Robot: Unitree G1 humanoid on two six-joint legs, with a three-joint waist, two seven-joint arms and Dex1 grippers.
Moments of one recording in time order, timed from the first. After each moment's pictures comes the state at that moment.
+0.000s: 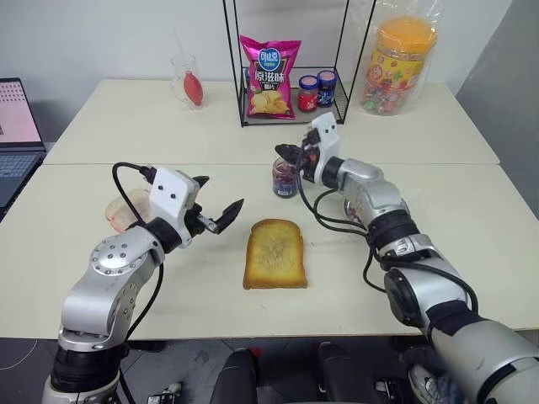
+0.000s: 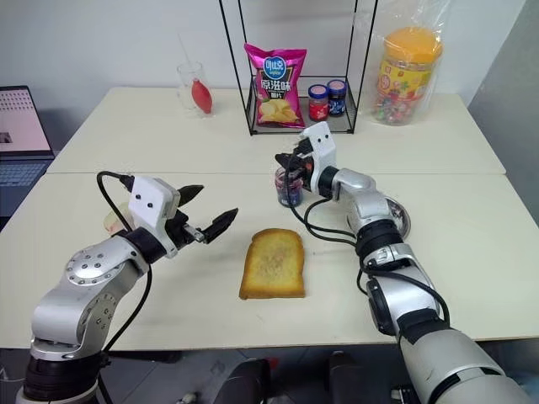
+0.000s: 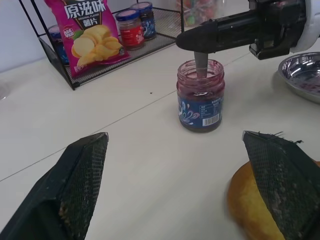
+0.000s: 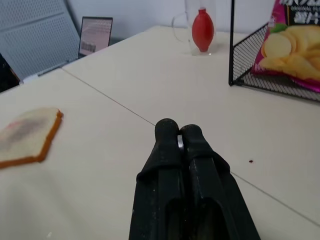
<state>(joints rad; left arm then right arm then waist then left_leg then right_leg) -0.22 0.58 0.13 -0.46 -0.38 0.58 -0.47 -1.11 -0.10 -0.04 0.85 0.27 0.28 0.67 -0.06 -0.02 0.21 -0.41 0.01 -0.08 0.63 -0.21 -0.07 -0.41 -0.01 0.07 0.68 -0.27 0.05</state>
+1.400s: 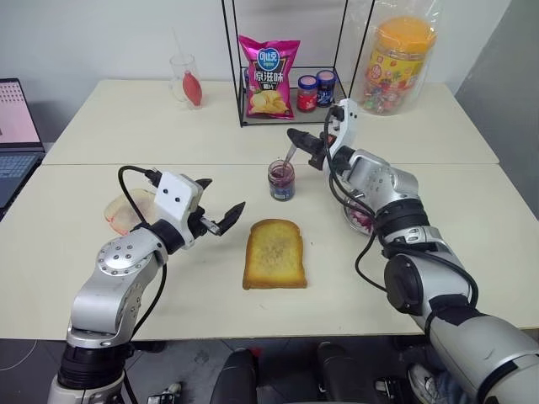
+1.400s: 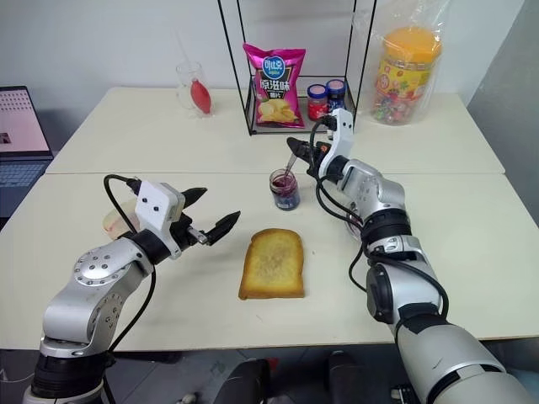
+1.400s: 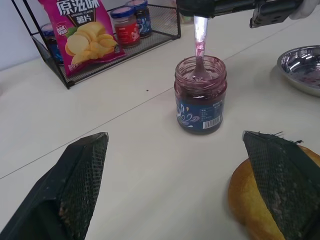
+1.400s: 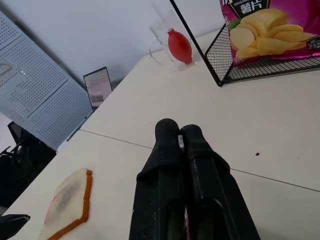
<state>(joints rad) -0.22 0.56 0.11 -0.41 -0.34 0.53 -0.50 -1.15 -0.10 -0.24 0.83 0.43 0.52 0.56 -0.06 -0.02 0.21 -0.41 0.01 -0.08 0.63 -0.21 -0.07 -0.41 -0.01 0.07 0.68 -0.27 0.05</state>
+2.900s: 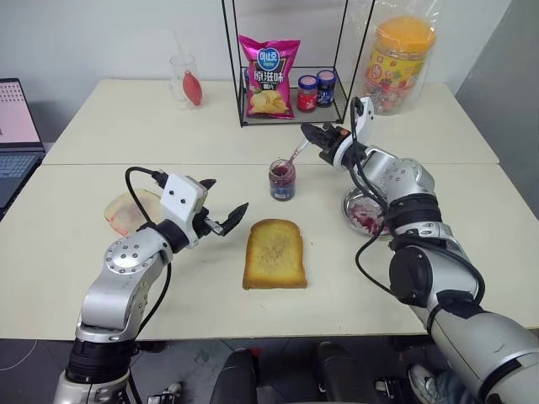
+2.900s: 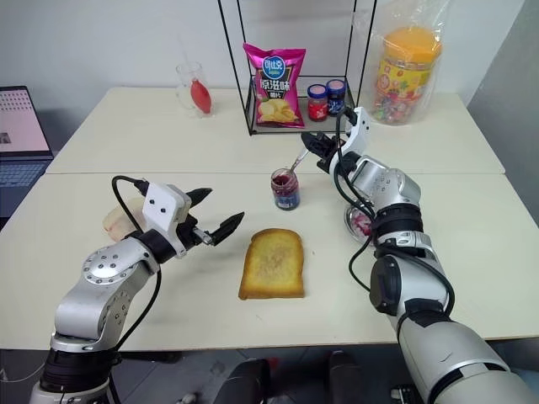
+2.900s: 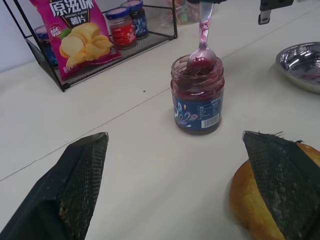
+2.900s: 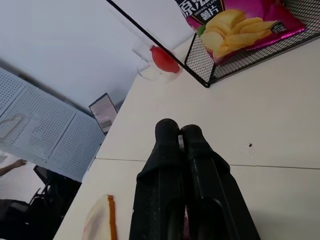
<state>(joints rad) -0.23 0.55 0.08 -0.35 -0.31 0.45 -0.52 -1.18 -0.12 -0.41 0.83 0.56 0.69 0.42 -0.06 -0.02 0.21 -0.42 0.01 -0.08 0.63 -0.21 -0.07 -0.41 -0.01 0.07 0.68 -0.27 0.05</state>
